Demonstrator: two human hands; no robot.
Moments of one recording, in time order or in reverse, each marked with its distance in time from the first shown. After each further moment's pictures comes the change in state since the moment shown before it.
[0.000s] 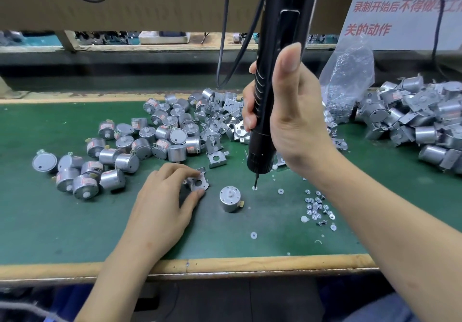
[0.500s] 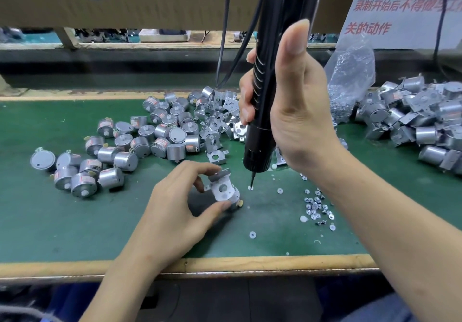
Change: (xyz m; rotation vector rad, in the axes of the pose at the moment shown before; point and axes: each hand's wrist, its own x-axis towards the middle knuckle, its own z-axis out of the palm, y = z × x) left_hand -0.007 0.022 -0.002 -0.267 0.069 0.227; right_hand 0.002 -0.010 0.005 0.029 -0.028 -0.023
